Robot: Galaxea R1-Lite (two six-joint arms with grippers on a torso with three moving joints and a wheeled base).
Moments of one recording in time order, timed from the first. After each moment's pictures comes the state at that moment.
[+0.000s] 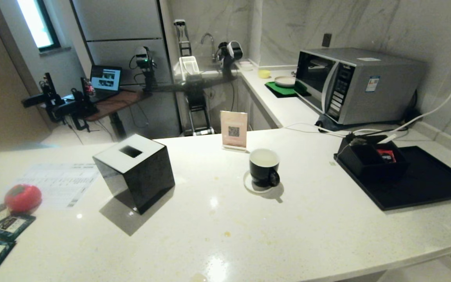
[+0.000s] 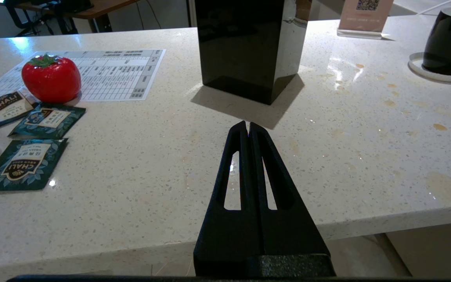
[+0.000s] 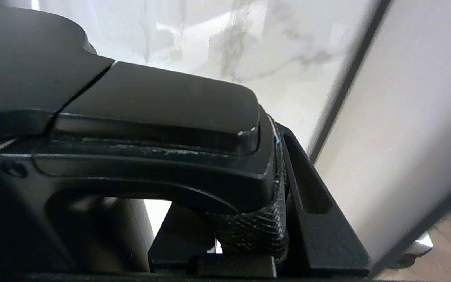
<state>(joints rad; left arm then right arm) -0.01 0.00 0.00 0.00 0.01 -0.01 -0.78 1.89 -0.96 -1.03 -0.21 -0.07</state>
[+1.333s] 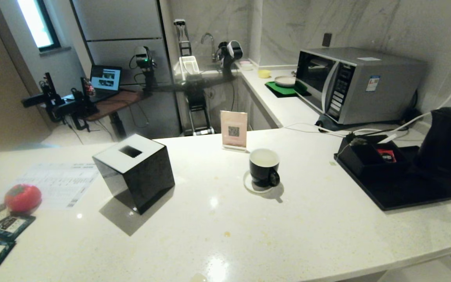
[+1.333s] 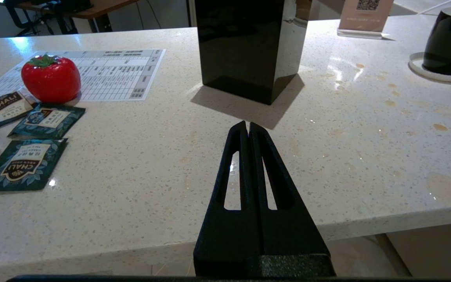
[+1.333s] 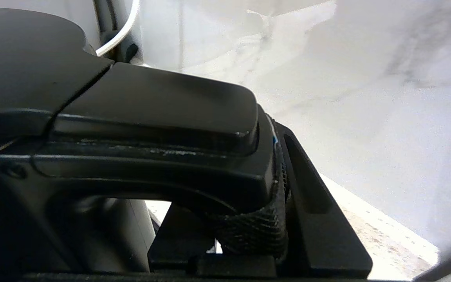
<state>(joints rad) -0.01 0.00 0.00 0.00 0.01 -0.01 -0.66 2.23 -1.32 -0.97 -0.07 -0.08</state>
